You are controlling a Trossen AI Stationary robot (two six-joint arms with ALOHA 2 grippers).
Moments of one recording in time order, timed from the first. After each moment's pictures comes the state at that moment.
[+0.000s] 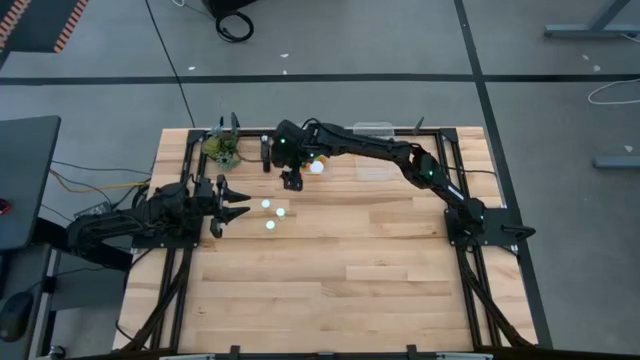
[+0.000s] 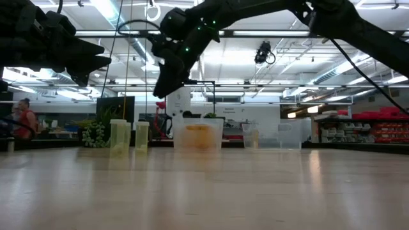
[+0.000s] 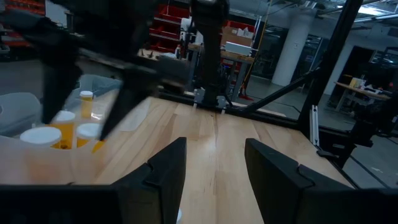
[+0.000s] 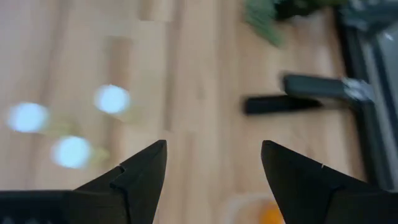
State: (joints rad) left arm 0.20 0.03 0.01 0.05 0.11 -0.22; right arm -0.27 2.39 2.35 -0.88 -0.11 -0.26
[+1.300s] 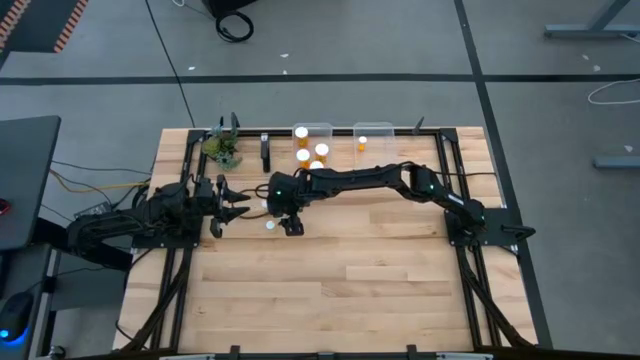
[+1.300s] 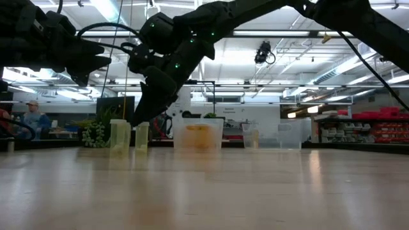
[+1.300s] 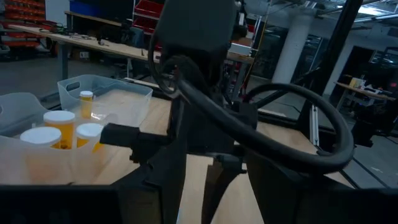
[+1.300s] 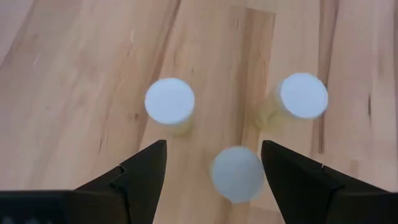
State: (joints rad) left arm 0.20 0.03 0.01 0.05 0.11 -0.22; right arm -0.09 2.39 2.04 -0.59 -0.16 -0.24
